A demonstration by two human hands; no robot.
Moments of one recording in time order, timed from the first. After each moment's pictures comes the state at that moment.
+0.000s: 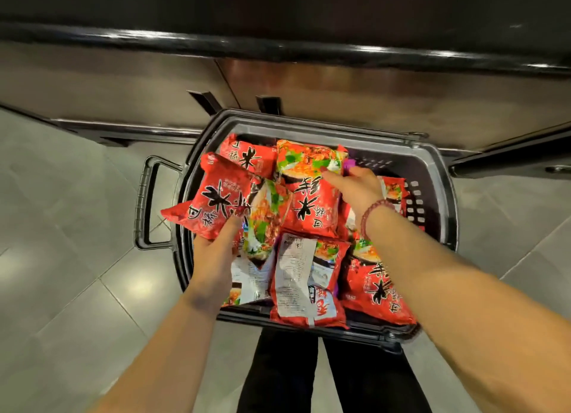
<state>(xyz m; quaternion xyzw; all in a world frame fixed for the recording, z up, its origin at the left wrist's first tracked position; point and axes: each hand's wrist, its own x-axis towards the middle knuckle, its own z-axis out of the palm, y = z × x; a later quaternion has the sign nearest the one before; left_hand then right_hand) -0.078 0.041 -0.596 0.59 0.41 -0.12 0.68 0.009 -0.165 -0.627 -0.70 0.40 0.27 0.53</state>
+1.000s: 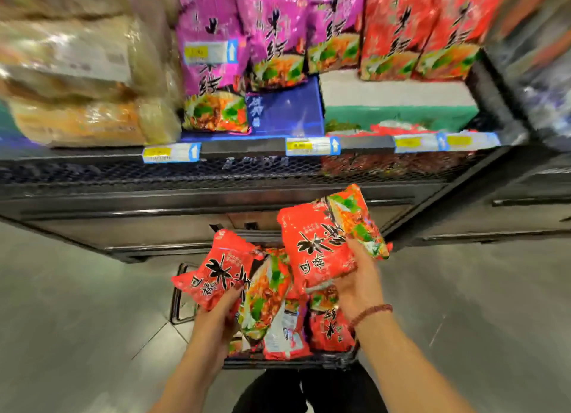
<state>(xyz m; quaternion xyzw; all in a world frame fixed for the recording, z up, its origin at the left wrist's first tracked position) -0.107 0.028 -0.345 0.53 0.31 -0.19 0.77 -0.076 -0.194 -0.336 -0.34 0.41 -0.01 0.85</state>
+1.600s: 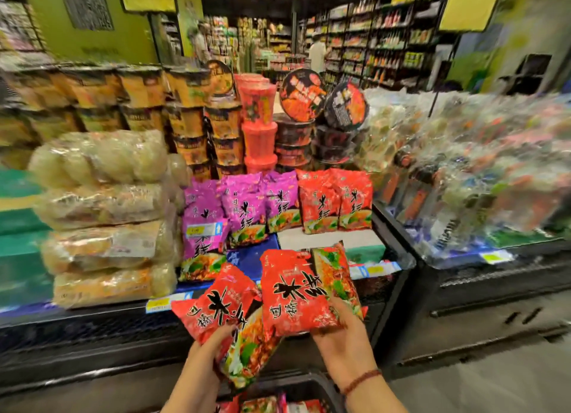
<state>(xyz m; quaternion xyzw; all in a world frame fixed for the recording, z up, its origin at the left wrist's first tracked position) -0.029 -0.005 -0.201 0.48 0.12 -0.19 0.85 -0.061 -0.209 -0.176 -0.25 0.26 -0.10 0.93</state>
